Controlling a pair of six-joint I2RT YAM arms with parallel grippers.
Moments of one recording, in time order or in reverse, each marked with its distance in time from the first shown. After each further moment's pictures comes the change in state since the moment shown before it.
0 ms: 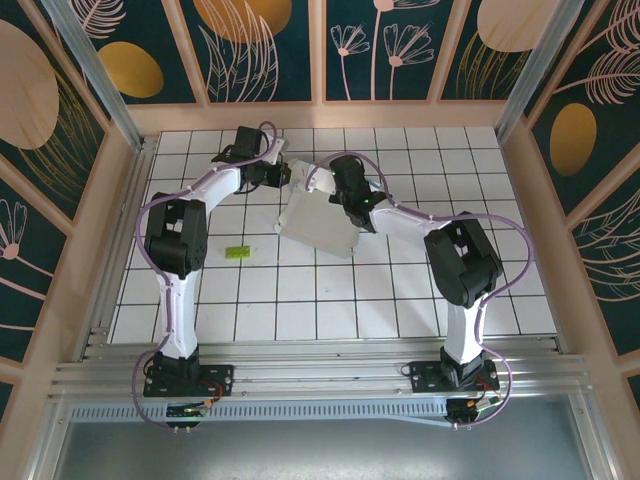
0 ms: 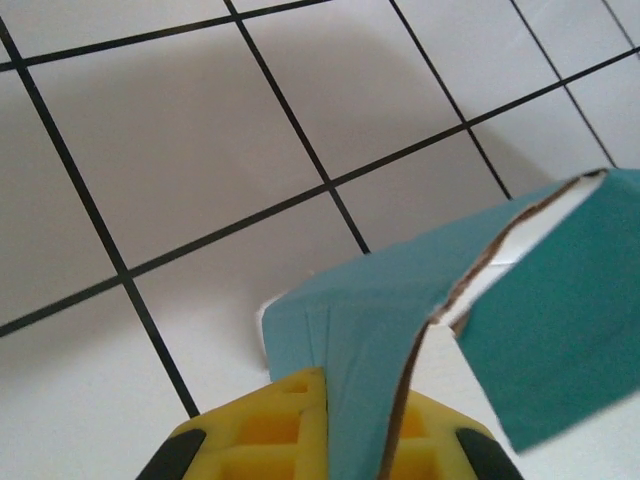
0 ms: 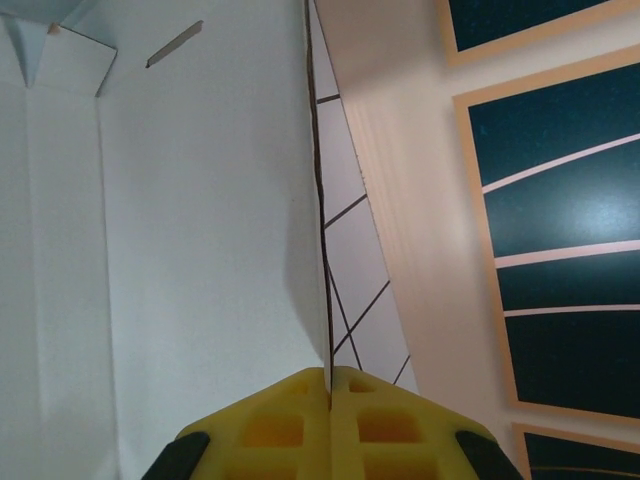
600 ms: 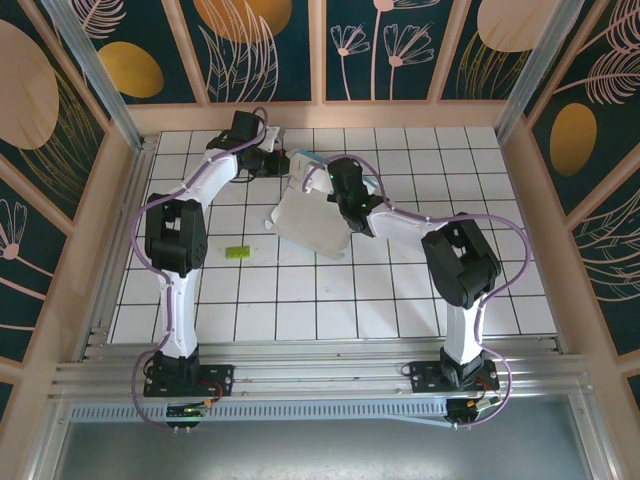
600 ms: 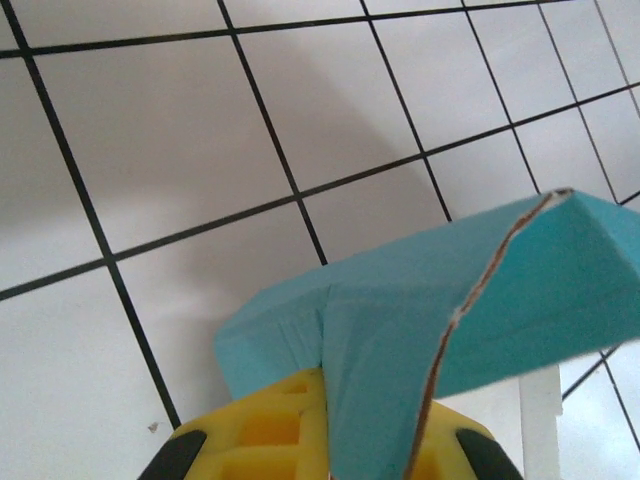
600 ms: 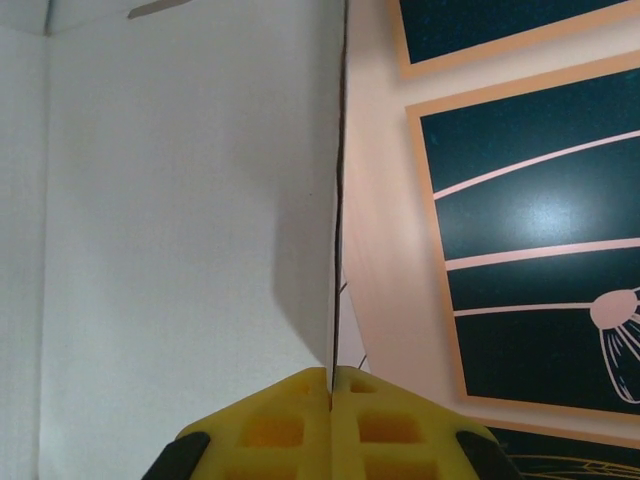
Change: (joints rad) left arm 0.009 0.034 0.214 -0.224 0.024 -0.104; right arm 0.019 0.001 -0.032 0.105 0.060 -0.068
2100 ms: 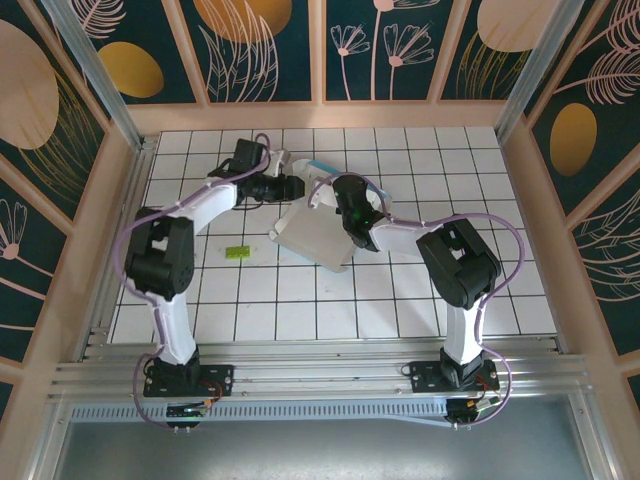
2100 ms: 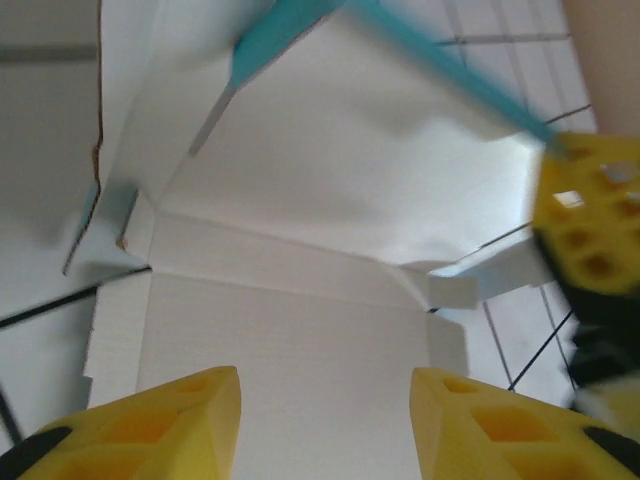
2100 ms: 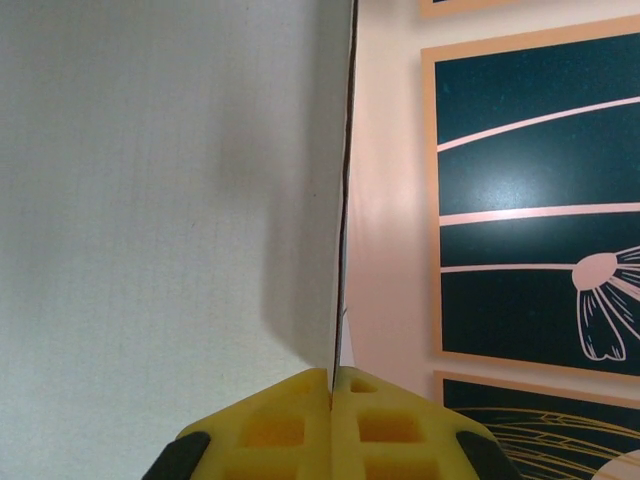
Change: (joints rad) left arm -0.061 -0.316 -0.517 0.302 0.113 -0.161; right arm 0.008 -0.003 -0.166 0.190 0.101 -0.126
